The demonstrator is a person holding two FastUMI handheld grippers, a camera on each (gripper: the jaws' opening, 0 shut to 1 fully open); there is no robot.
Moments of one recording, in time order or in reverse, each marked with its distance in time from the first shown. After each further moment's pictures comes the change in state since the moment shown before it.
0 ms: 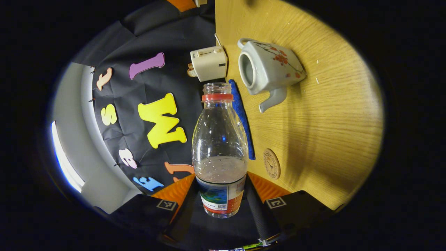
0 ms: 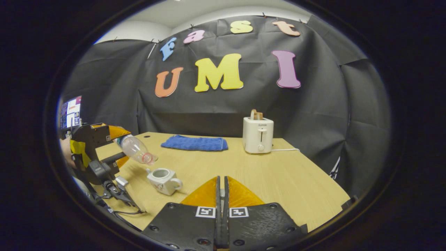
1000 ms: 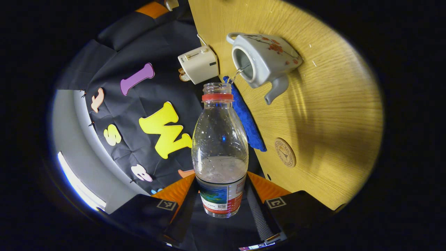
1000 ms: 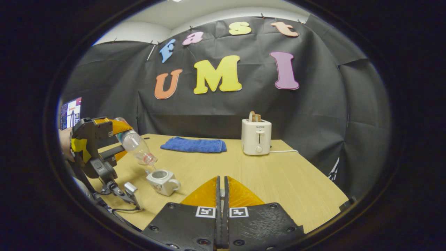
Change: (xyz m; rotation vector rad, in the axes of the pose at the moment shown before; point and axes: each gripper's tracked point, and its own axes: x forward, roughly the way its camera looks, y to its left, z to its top) left arm 0.005 0.024 0.006 0.193 0.020 0.033; right arm -0.004 -0.005 0.004 0.007 -0.014 0.002
